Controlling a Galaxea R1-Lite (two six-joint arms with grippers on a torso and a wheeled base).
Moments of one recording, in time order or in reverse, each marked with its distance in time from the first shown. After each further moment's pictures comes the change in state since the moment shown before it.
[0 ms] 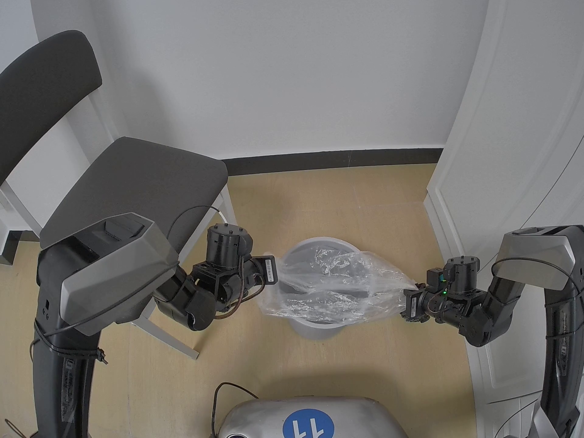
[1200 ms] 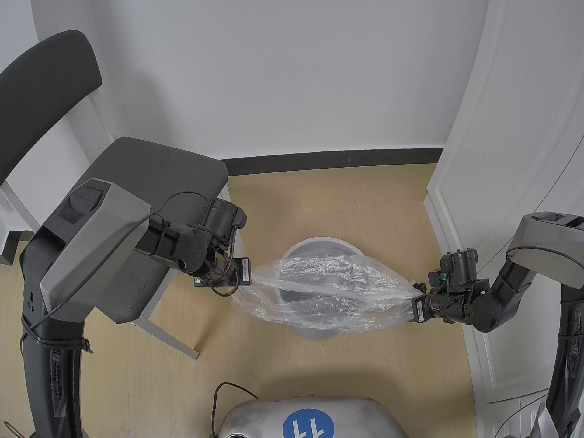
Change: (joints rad) left arm 0.072 -0.050 -0.337 0.917 0.060 -0.048; right arm 0.017 -0.122 -0.048 0.380 -0.156 -0.087
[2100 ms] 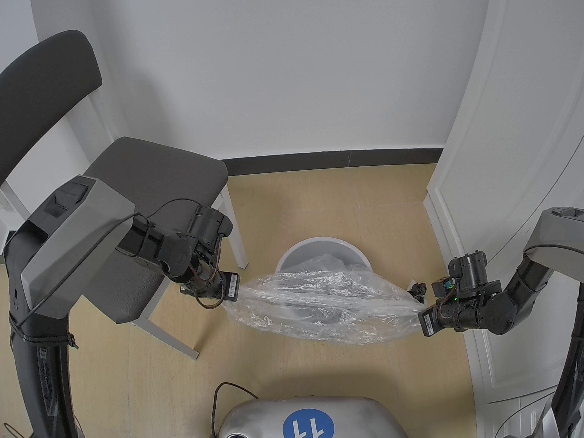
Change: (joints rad) left arm 0.029 -0.065 0.126 0.021 -0.054 0.172; right arm 0.011 -0.119 0.101 0.120 0.041 -0.101
